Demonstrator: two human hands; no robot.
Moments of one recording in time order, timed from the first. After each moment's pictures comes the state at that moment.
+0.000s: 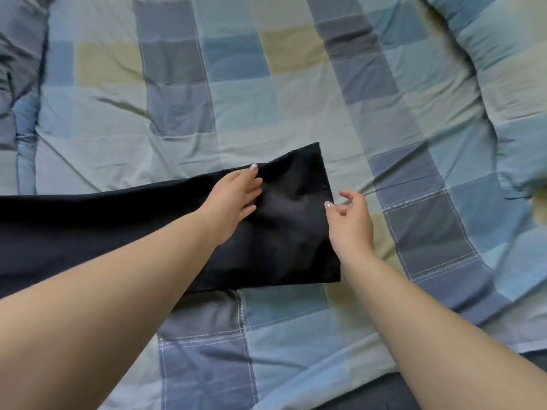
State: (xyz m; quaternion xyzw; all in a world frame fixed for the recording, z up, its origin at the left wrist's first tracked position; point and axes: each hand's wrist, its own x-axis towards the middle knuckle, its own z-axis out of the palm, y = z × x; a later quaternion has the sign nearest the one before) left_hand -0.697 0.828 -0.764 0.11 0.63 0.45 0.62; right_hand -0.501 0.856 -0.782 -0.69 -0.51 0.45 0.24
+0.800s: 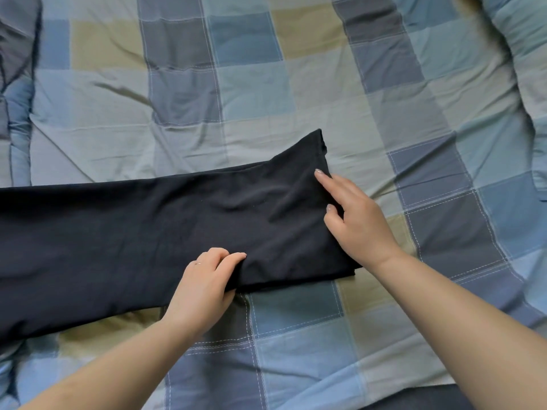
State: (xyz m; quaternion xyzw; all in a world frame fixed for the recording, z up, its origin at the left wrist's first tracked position) left_hand -0.711 0.691 -0.833 0.64 0.73 0.07 0.21; right_hand -0.506 0.874 -0.785 -0.46 -0.80 0.35 0.16
